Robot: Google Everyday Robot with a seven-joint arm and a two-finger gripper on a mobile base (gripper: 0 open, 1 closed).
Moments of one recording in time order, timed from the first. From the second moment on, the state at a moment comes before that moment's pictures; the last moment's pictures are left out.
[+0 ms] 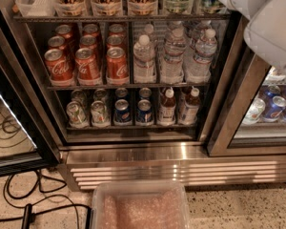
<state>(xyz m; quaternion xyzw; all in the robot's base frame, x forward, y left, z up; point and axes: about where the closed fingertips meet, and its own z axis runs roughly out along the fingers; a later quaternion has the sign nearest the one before) 0.652 -0.168 1.135 -0.11 0.68 -0.03 0.72</state>
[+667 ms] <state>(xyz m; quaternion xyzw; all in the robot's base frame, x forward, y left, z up) 0.597 -0.135 1.070 -0.17 0.71 -0.01 0.68</state>
